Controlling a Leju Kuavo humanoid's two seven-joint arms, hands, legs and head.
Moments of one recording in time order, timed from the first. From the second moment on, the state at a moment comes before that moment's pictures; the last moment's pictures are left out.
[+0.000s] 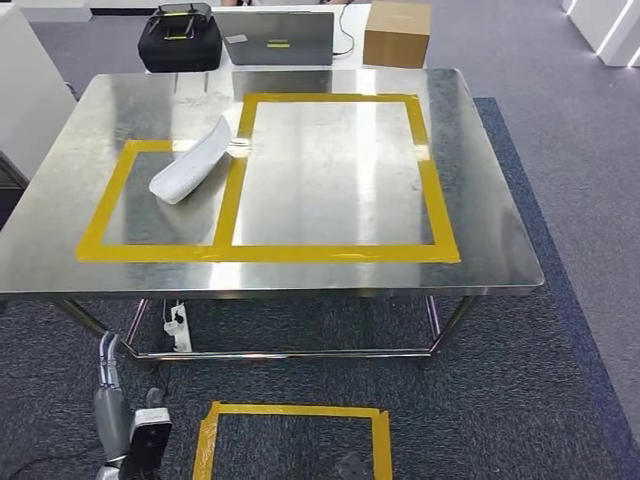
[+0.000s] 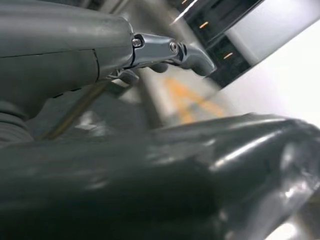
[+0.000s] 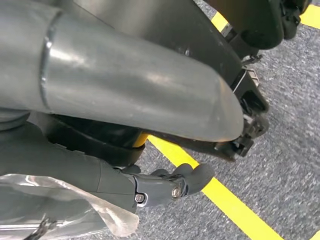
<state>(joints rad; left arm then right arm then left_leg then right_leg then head) 0.09 -0.18 0.04 -1.15 -0.37 0.66 -0.67 -0.08 0.31 -0.54 -0.19 1.07 -0.02 -0.07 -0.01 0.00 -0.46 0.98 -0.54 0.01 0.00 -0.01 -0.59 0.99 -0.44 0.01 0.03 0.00</state>
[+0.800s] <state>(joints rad) -0.04 -0.13 0.21 -0.25 -0.32 0.34 -0.23 -0.08 0.31 -0.53 -0.19 1.12 0.00 -0.06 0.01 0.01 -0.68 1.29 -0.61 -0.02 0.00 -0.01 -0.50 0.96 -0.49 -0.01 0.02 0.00</state>
